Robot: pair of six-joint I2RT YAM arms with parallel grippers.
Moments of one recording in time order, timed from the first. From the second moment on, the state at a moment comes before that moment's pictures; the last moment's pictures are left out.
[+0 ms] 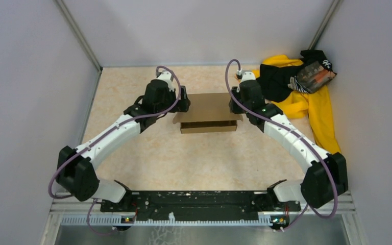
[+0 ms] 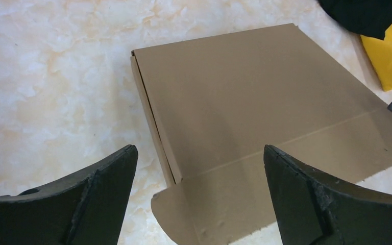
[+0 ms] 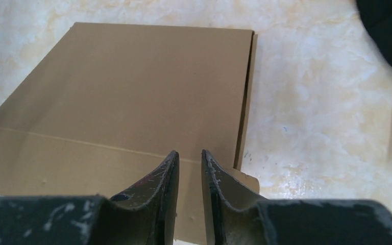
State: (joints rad) left arm -0.62 1.39 1.13 -0.21 -0.18 -0.37; right arm 0.46 1.29 1.08 -0.35 0.15 0.30
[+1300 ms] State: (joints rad) left arm -0.57 1.64 0.97 -0.10 0.03 -0.46; right arm 0.45 1.48 0.87 -0.15 -0.01 0.32
